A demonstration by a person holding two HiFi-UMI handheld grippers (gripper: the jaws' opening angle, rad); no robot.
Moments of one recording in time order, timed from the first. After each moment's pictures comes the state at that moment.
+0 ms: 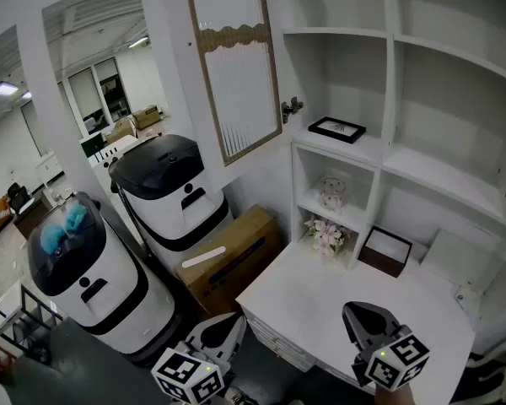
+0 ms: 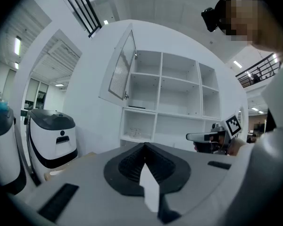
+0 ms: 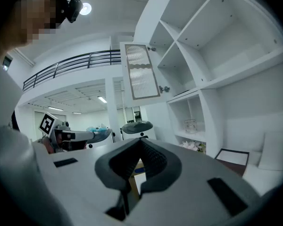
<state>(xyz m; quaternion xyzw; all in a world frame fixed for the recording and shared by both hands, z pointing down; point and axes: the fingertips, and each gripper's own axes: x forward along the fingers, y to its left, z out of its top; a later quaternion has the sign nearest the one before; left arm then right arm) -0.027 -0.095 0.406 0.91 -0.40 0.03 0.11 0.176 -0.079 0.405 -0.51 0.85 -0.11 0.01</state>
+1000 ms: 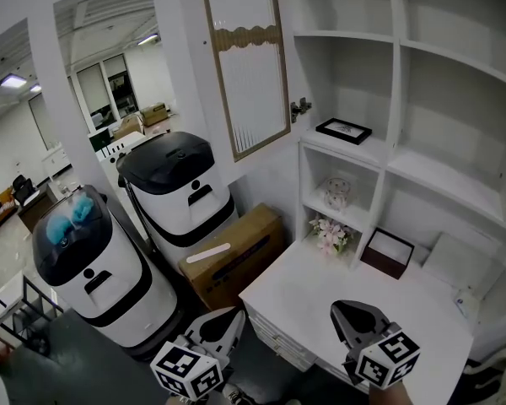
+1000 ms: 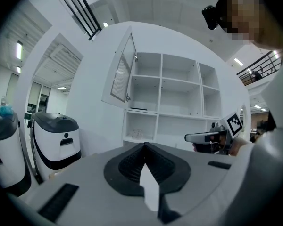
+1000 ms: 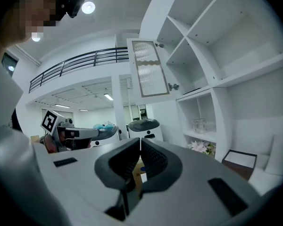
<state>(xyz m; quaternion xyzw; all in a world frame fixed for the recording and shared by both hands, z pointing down) -0.036 -0.087 0.396 0.90 -0.42 0.03 0.10 0.146 -0.076 0.403 -0.48 0.87 -0.10 -0.01</state>
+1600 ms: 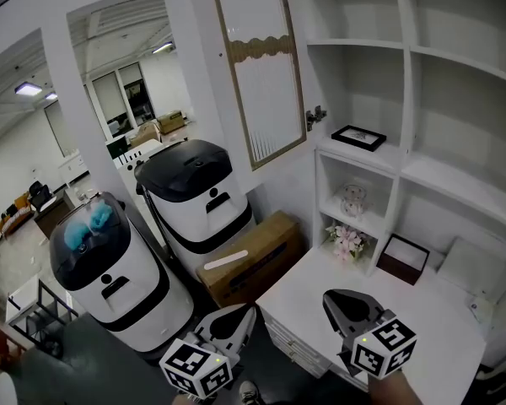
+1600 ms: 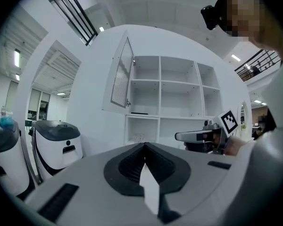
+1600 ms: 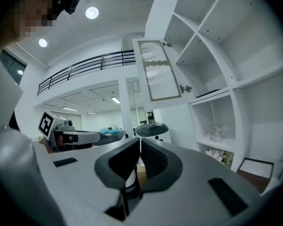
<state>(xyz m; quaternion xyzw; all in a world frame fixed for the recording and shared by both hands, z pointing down) -0.042 -0.094 0.371 0.90 -0.42 0.03 0.07 0.103 -0.107 0.376 -0.43 0.90 -0.09 0.01</state>
